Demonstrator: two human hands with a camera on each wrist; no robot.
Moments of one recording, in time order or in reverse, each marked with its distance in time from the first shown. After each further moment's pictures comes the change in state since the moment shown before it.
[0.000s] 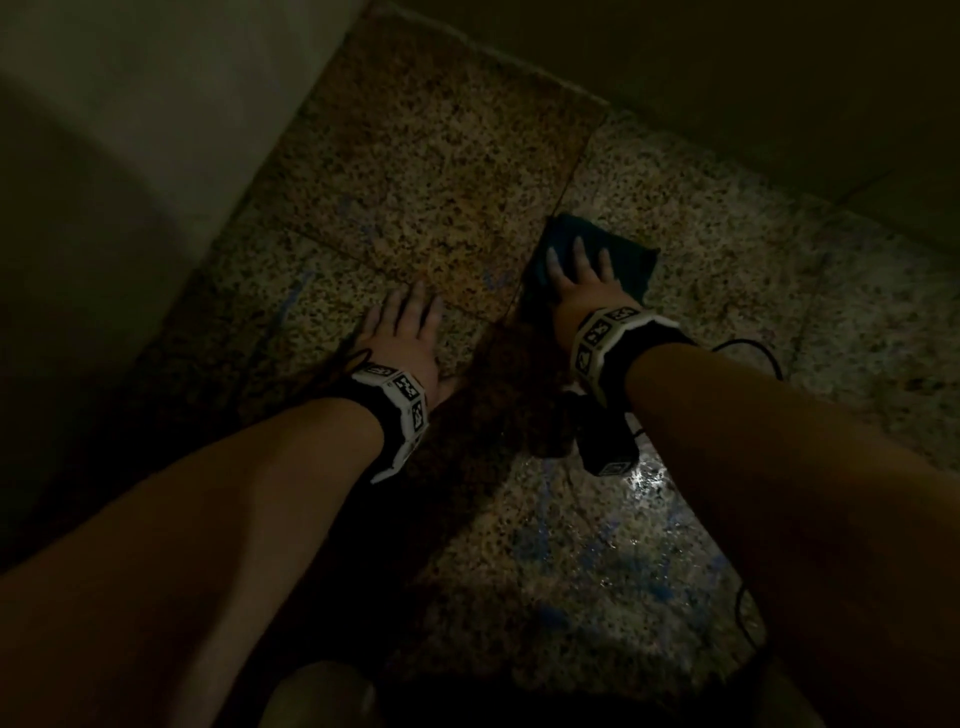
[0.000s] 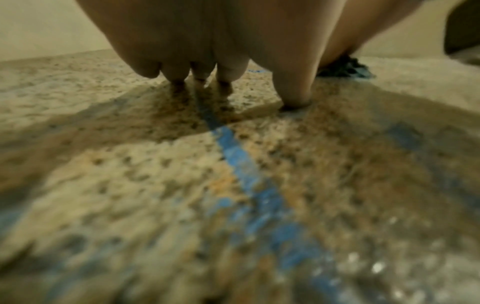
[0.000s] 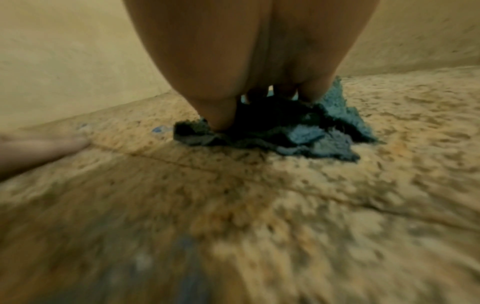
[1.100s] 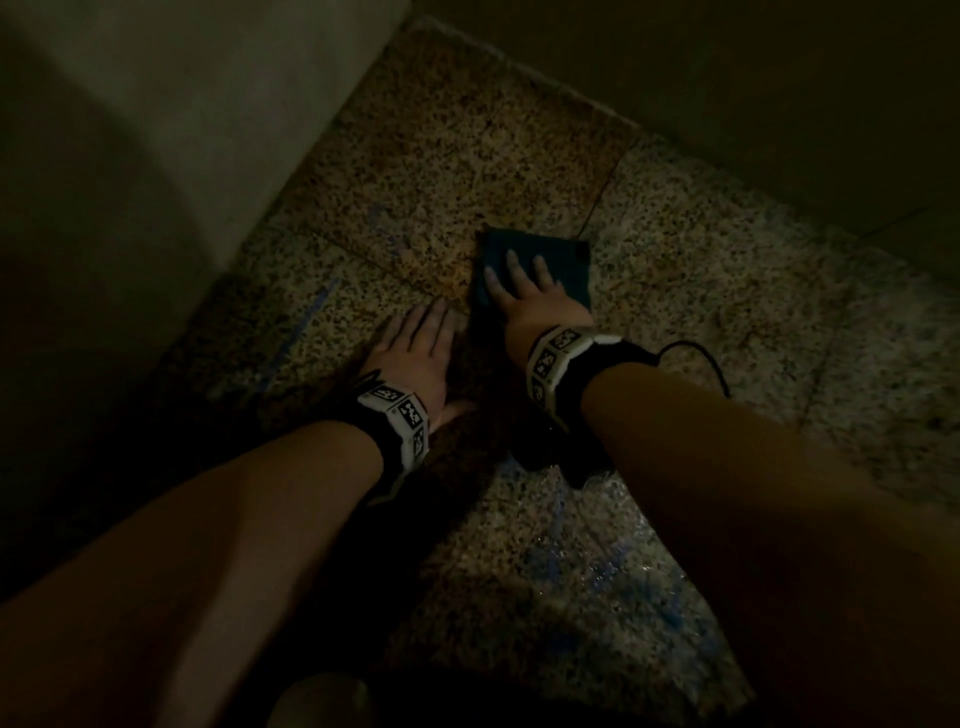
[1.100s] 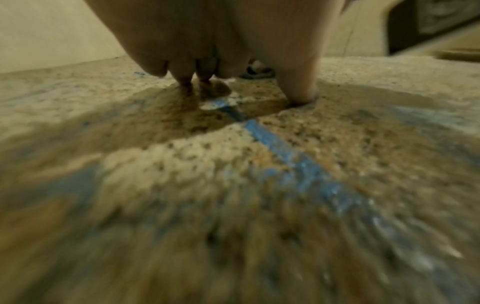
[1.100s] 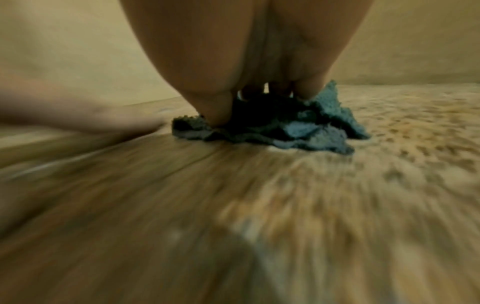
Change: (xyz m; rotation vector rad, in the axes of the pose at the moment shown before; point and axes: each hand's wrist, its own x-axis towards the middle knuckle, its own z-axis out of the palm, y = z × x) left_hand -0.005 -0.013 0.011 0.009 0.066 0.068; right_hand -0.005 -0.067 0.000 -0.198 -0.006 -0.194
